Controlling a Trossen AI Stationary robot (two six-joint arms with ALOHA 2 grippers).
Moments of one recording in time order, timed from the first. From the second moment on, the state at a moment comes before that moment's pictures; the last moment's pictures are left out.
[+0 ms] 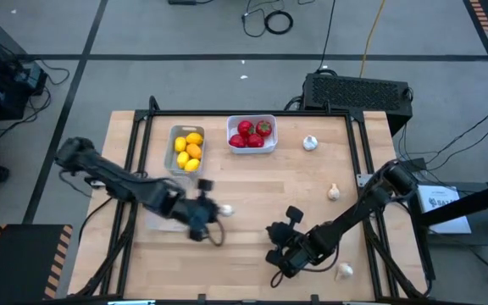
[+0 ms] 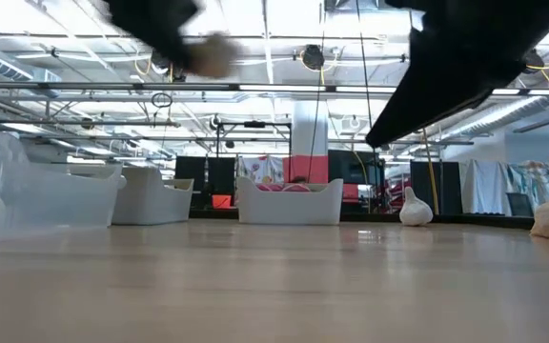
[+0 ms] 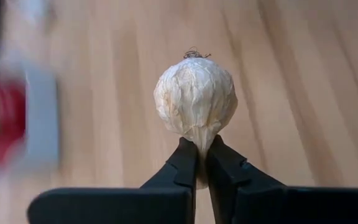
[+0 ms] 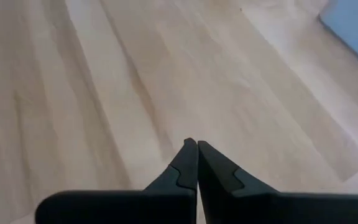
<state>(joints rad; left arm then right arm) -0.42 1.46 1.13 -0.66 -0.38 -0.04 0.63 1.86 1.20 -0.51 0.75 0.91</state>
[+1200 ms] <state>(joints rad) -0.63 1.30 0.94 -1.23 -0.45 -0.85 0.47 1.86 1.20 -0.50 0.62 0.86</state>
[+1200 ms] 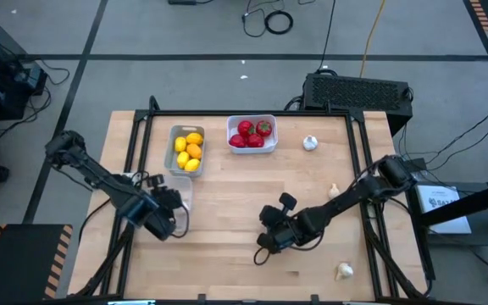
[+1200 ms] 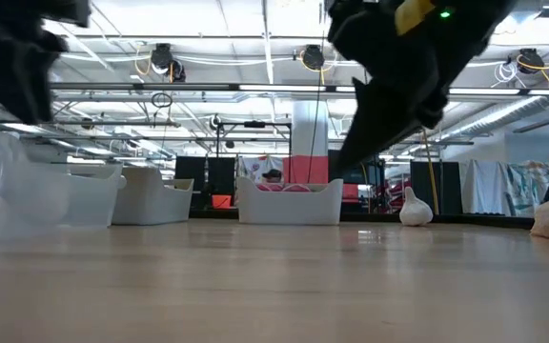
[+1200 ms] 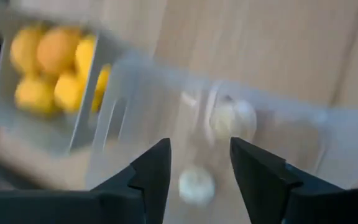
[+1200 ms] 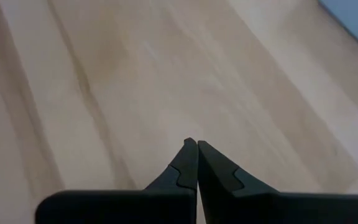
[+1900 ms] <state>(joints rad) -0.39 1.24 0.71 -0.11 -0.42 0.14 0.16 1.64 1.20 -1.24 0.52 1.31</state>
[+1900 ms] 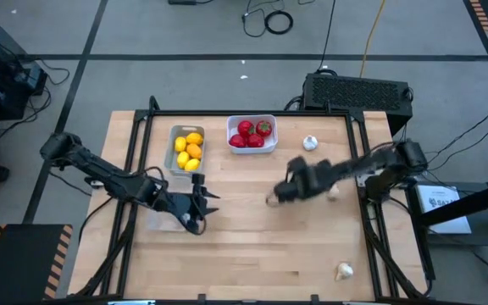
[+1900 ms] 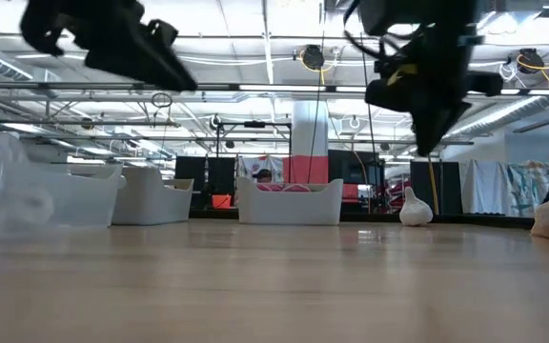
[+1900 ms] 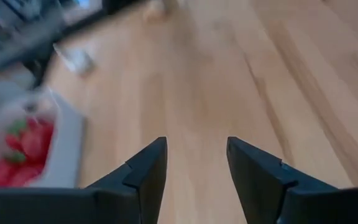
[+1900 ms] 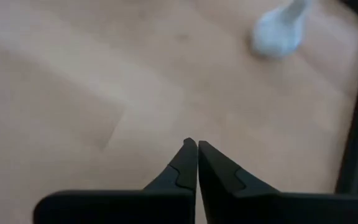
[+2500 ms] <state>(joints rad) -0.16 0.66 0.40 0.17 -0.31 0.41 -0.34 1.49 1.18 -1.06 0.44 0.78</state>
